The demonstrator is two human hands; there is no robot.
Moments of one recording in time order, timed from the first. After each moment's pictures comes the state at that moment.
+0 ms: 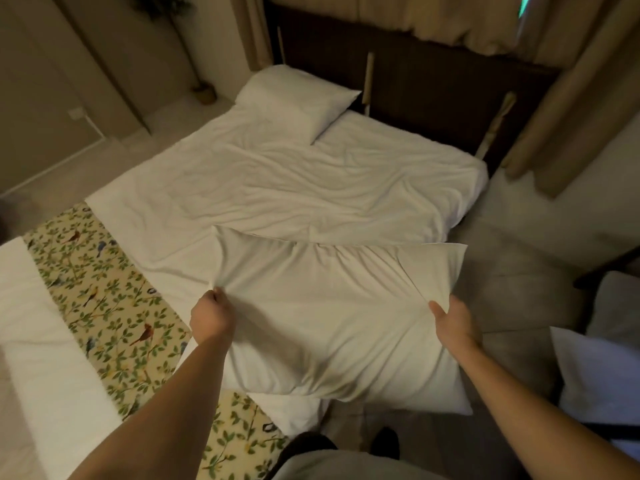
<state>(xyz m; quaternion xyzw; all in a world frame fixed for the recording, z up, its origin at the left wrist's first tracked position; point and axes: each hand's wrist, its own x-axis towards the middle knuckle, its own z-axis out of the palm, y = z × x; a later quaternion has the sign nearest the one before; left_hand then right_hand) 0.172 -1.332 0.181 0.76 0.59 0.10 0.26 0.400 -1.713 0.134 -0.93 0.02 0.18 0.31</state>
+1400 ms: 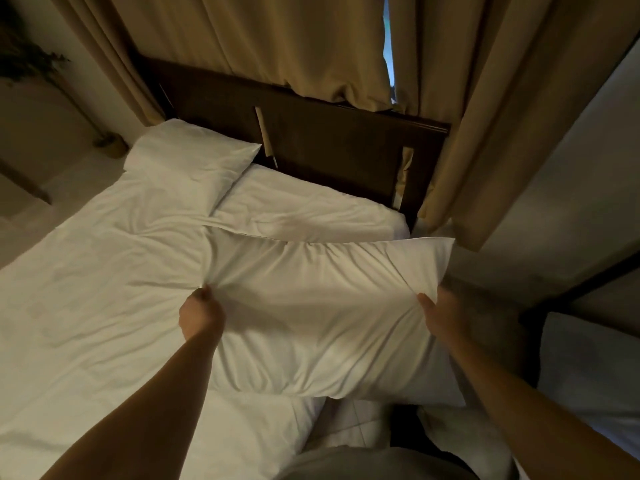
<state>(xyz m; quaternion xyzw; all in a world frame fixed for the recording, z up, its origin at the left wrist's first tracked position) 0.702 -1.403 0.191 0.81 0.53 0.10 0.25 0.873 -1.831 0.117 -0.93 0.06 0.16 0.34</state>
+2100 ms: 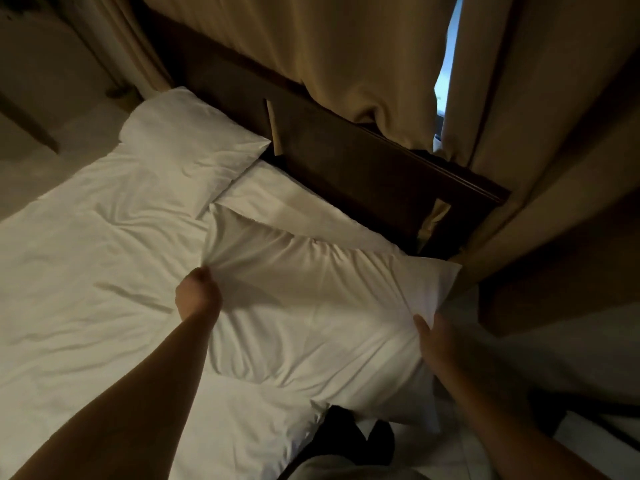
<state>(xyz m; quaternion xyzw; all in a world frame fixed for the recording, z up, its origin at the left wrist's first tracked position) 0.956 -1.351 0.153 0.77 0.58 0.10 0.24 1.130 -1.767 0.075 -0.91 0.05 0.22 0.36</state>
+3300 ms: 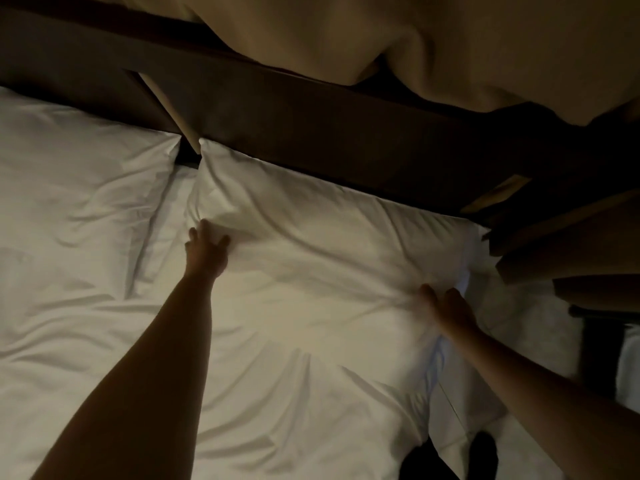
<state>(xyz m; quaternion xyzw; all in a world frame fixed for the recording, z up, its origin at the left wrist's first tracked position) 1.295 -1.111 -0.065 0.88 0.36 -0.15 0.26 1.273 -1.588 -0.067 -0.88 0.28 0.30 0.26</state>
